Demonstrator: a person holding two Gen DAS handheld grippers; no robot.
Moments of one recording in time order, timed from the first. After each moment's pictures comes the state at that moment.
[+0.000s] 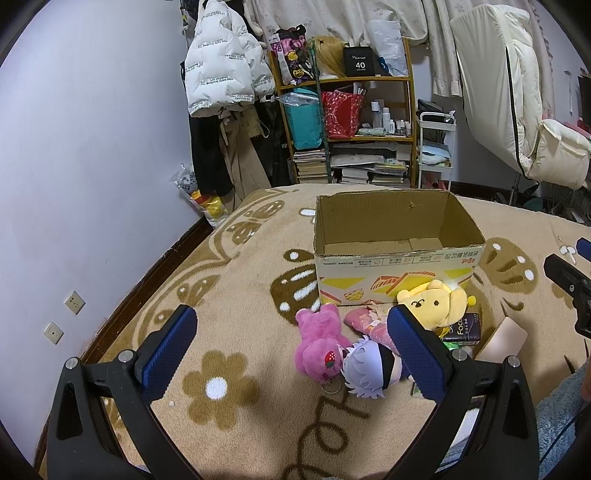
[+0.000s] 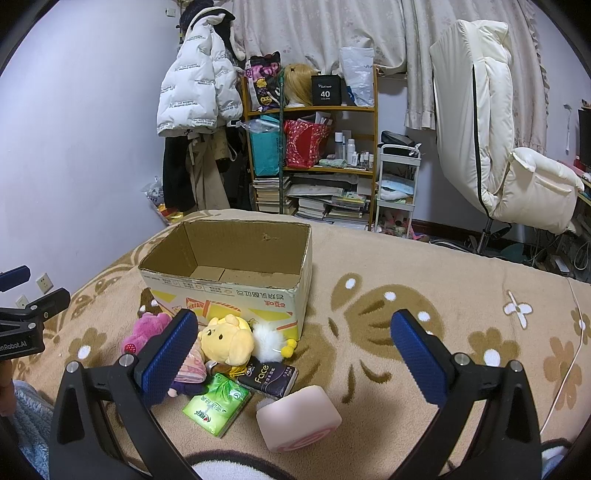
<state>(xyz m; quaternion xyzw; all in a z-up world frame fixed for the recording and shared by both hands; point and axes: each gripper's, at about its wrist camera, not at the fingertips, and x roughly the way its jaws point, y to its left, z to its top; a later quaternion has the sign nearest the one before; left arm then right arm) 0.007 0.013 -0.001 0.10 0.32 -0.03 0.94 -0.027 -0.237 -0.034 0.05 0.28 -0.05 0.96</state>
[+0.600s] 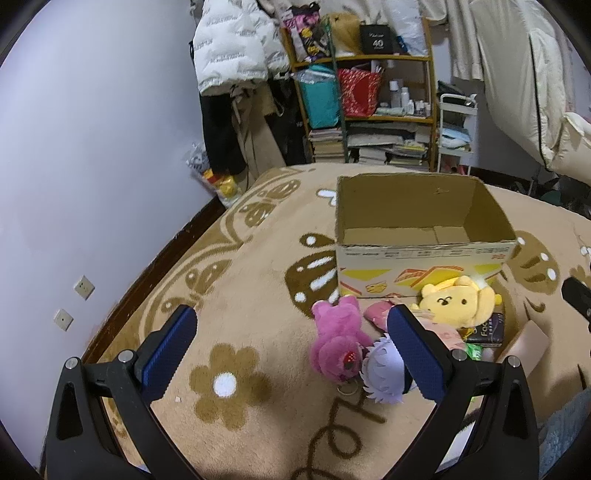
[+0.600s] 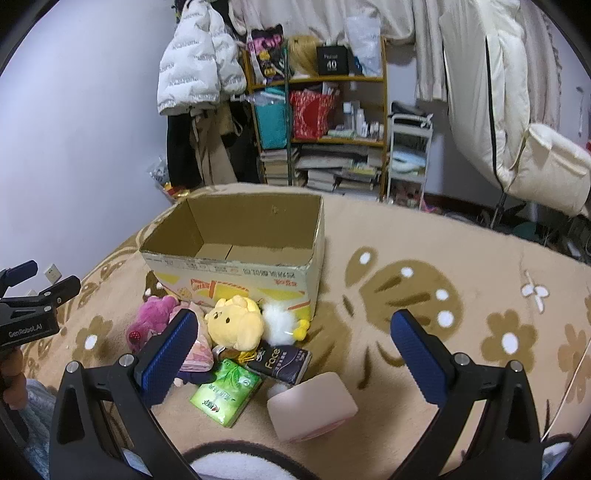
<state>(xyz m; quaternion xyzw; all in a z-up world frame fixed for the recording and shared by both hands) 0.037 0.017 -0.019 0.11 0.36 0.01 0.92 -0.003 -0.237 -0.055 0.07 0.34 -0.03 0.94</state>
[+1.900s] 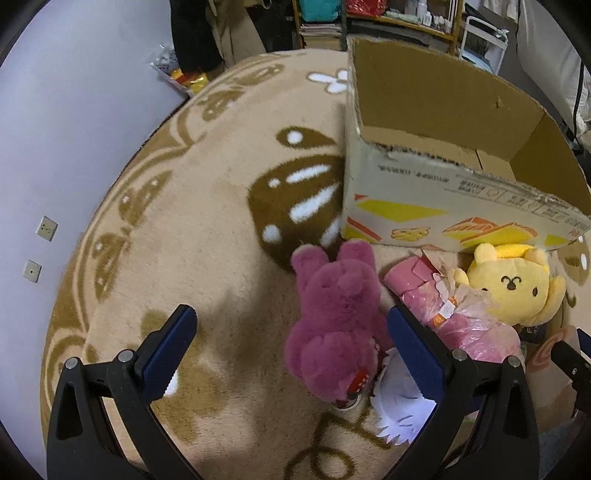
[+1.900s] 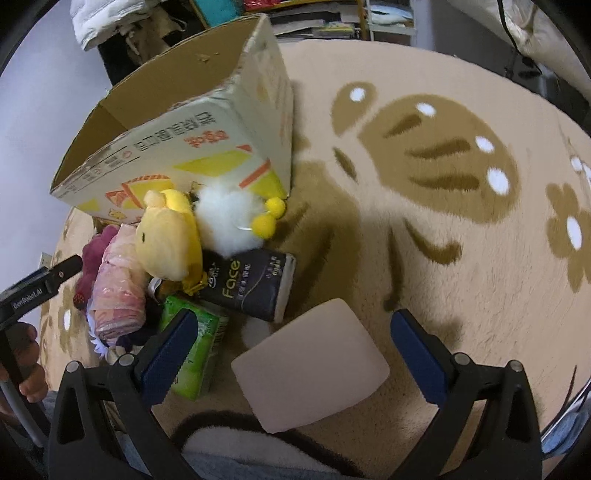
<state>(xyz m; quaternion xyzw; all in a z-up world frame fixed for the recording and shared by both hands) 0.142 0.017 -0.125 0.08 0.55 -0.01 0.83 0.055 -0.263 -0.164 0.18 0.56 -0.04 0.81</state>
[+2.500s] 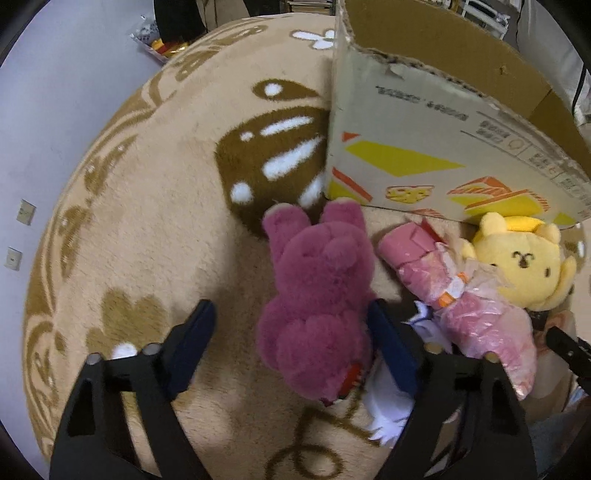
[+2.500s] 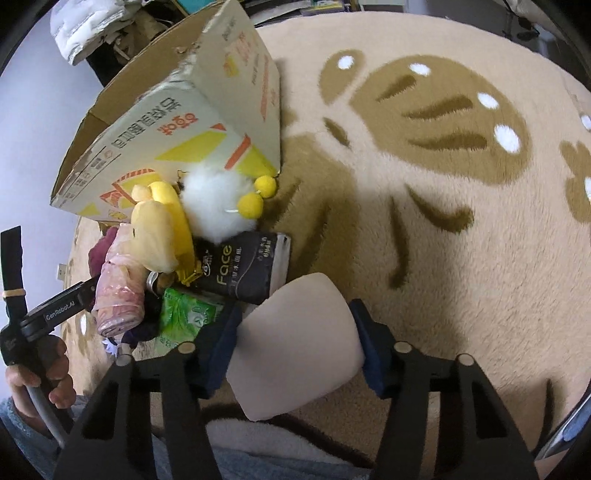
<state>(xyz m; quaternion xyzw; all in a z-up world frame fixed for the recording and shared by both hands) 0.147 0.016 -0.156 0.05 0.60 -0.04 0.80 0.051 -0.281 -0.181 0.24 0.57 -0.02 0.78</state>
